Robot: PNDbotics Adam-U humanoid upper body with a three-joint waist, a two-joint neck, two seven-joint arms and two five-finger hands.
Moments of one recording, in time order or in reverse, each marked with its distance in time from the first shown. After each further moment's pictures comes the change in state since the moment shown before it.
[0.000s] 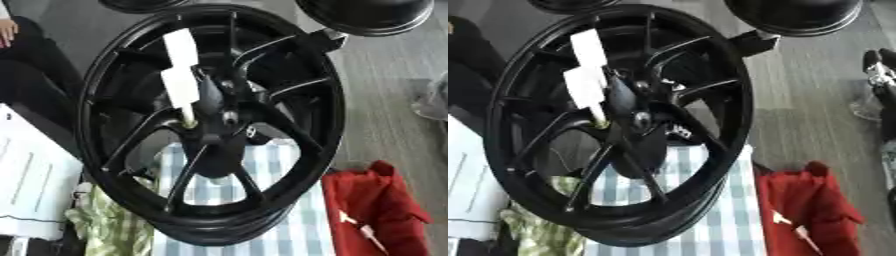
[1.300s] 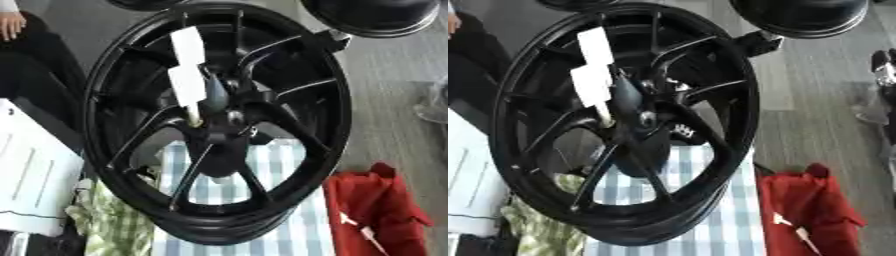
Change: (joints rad) left arm 0.159 0.117 0.177 -0.094 0.125 -0.112 0.289; right arm -0.001 0.000 -0.006 0.000 0.000 -0.006 -0.007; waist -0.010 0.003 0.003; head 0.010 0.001
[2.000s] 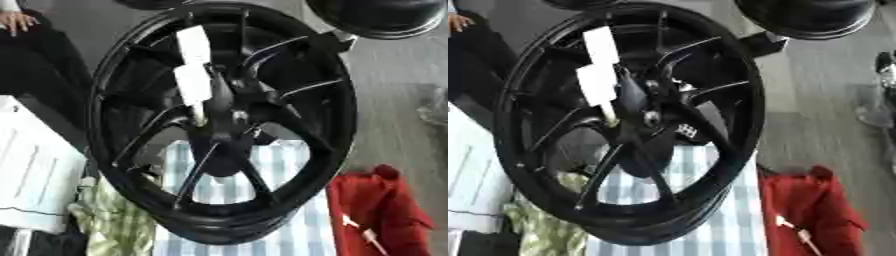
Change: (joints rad) left arm 0.010 -0.001 0.034 -0.009 0.013 0.007 0.058; right arm 0.001 0.000 0.000 0.000 0.000 -0.002 -0.002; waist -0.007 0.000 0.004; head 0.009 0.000
